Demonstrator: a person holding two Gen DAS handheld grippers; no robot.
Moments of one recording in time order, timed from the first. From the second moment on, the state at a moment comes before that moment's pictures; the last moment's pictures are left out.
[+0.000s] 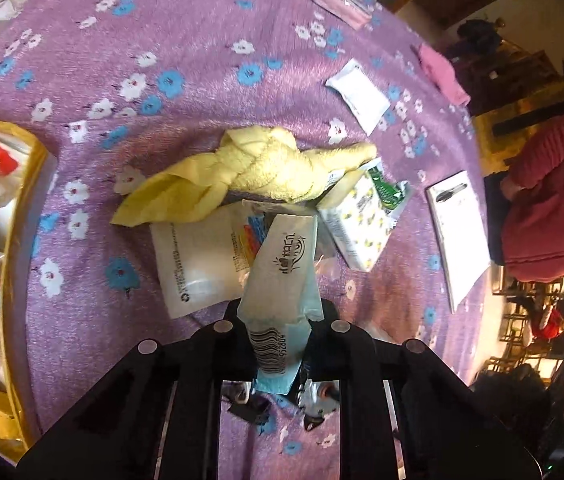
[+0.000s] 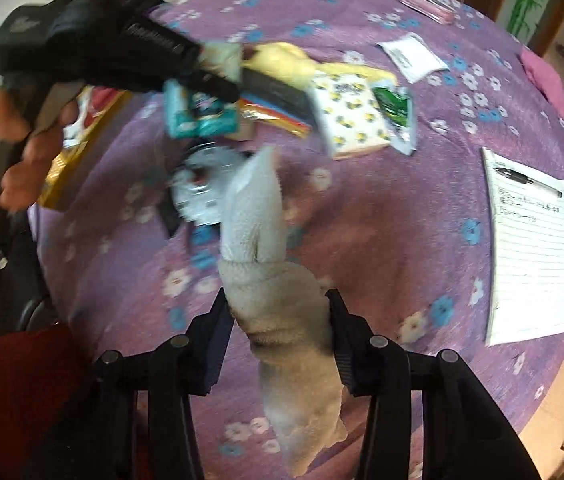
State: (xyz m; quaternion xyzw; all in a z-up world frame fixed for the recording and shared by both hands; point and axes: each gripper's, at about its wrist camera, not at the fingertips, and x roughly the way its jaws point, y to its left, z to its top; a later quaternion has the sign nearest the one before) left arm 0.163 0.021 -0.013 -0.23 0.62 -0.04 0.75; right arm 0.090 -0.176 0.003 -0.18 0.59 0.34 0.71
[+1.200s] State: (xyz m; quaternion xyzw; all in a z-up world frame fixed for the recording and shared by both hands) left arm -0.009 0.180 0.039 -0.33 0.54 0.05 0.77; right arm 0.027 -0.032 -0.017 -0.24 0.57 0.49 0.62
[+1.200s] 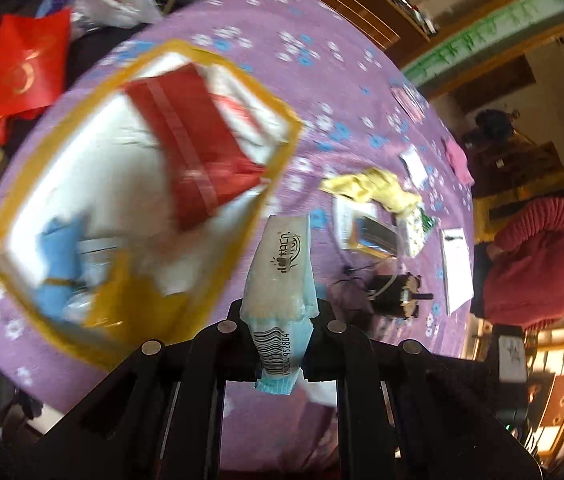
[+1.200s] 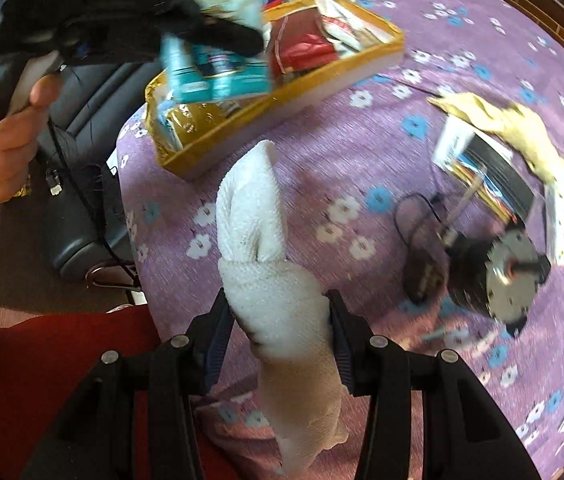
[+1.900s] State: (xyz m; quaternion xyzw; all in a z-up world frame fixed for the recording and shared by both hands) left arm -0.065 0.253 0.041 -0.30 0.54 0.13 0.78; right arm 0.016 0.036 -0.011 -0.25 0.55 0.53 0.60
